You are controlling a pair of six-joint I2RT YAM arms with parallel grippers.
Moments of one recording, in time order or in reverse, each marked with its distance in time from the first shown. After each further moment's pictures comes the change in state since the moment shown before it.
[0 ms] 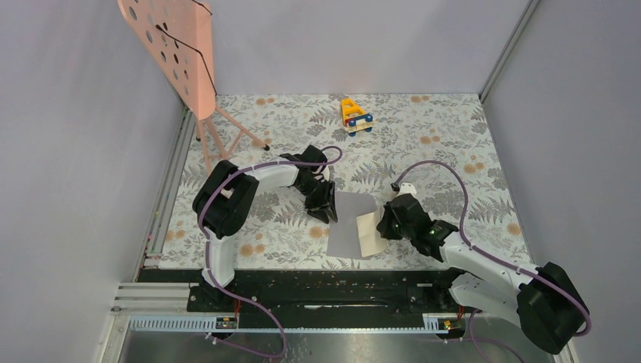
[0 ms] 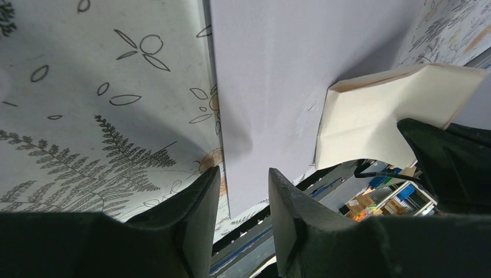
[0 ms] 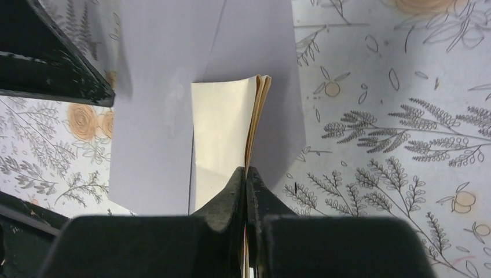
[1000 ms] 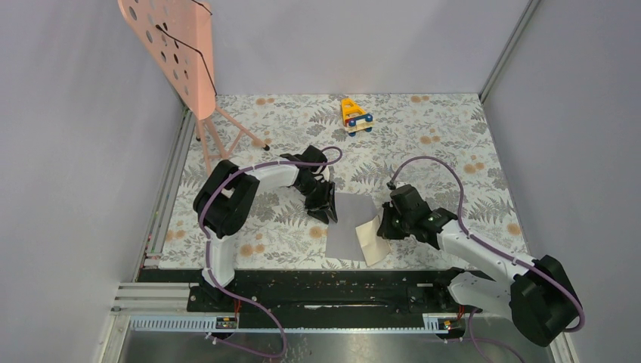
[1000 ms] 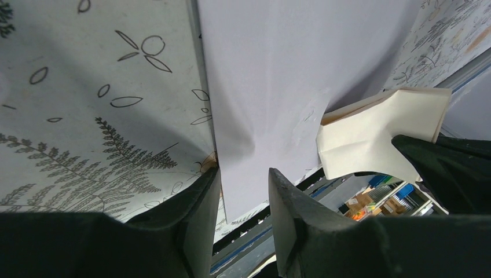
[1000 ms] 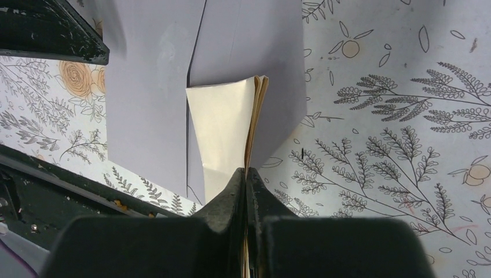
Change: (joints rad) left arm 0.000 0.003 0.000 -0.002 0.000 0.003; right arm -0.079 0.077 0.123 -0.227 -0.190 -0.048
